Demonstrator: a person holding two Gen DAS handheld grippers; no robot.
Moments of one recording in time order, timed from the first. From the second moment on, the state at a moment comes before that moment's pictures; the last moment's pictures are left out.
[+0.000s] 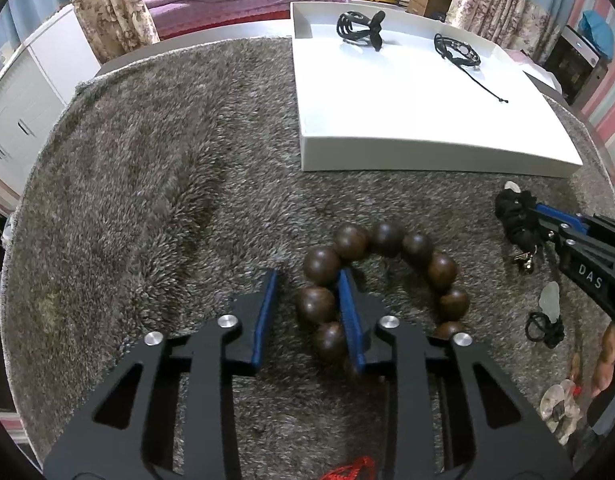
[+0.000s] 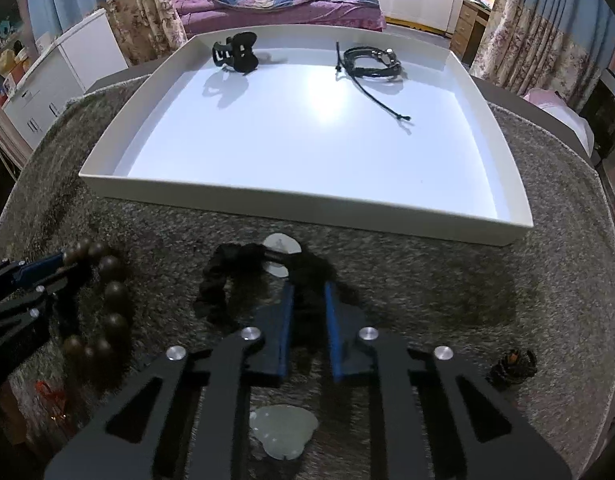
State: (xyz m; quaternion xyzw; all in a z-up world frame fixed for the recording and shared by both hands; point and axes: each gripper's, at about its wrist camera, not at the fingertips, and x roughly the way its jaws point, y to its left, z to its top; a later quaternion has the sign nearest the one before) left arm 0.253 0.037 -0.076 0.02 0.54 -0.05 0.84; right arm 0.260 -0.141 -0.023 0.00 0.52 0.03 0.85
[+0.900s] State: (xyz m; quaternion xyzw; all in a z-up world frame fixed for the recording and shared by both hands) left arm 0.226 0.032 -0.032 -0.01 0.49 -0.08 0.87; right arm 0.249 -0.184 -0.018 0.04 0.50 0.03 0.86
